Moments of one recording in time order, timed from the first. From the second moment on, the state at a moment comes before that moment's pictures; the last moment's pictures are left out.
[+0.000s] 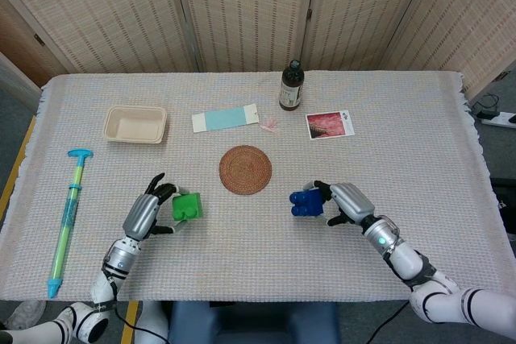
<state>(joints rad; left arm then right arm) -0.50 -1.75 -0.05 -1.02 1.54 1.32 -0.51 0.65 -1.39 0.02 -1.42 -1.40 0.92 0.43</state>
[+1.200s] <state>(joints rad) -0.51 -1.76 -0.02 -0.89 1.55 1.22 -0.68 0.67 -1.33 0.03 -1.46 -1.40 0.81 0.31</state>
